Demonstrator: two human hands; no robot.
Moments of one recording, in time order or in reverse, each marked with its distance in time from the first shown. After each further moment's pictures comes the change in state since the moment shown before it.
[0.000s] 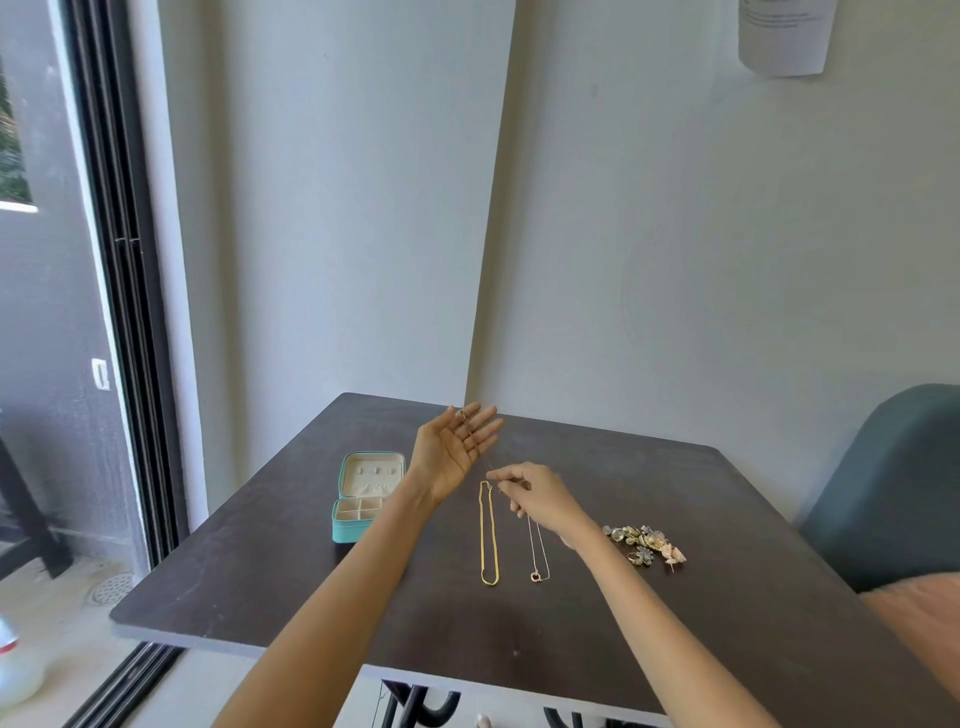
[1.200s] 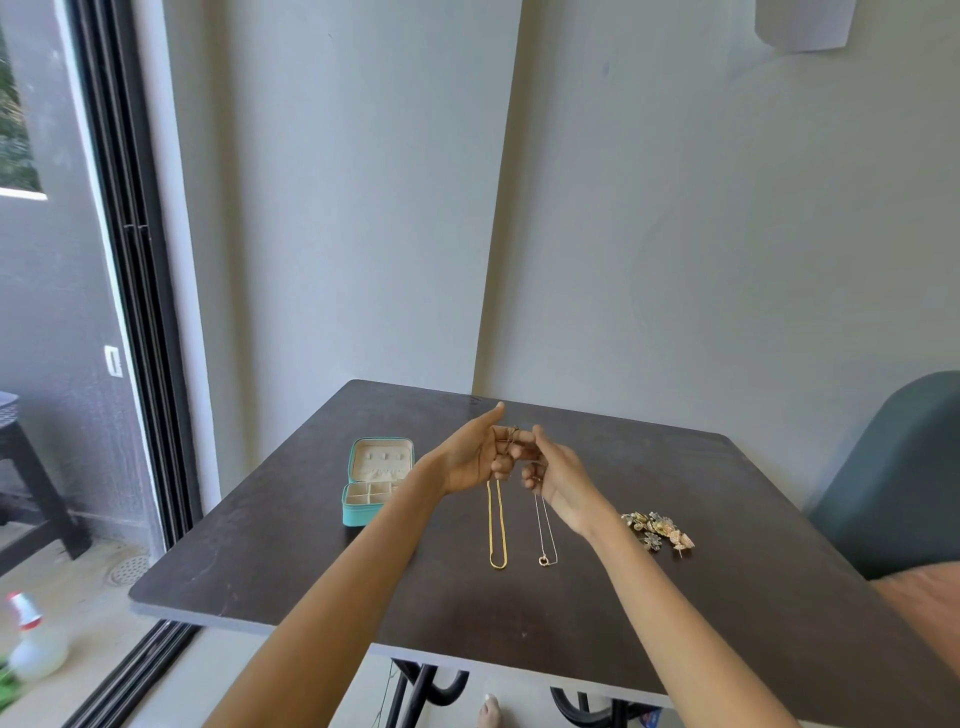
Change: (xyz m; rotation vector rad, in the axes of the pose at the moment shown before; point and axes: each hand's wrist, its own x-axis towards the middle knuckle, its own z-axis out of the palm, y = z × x) left_hand -0.003 -0.007 0.009 0.539 -0.168 -0.347; right_hand -0.002 -0.002 -0.003 0.894 0.018 0.088
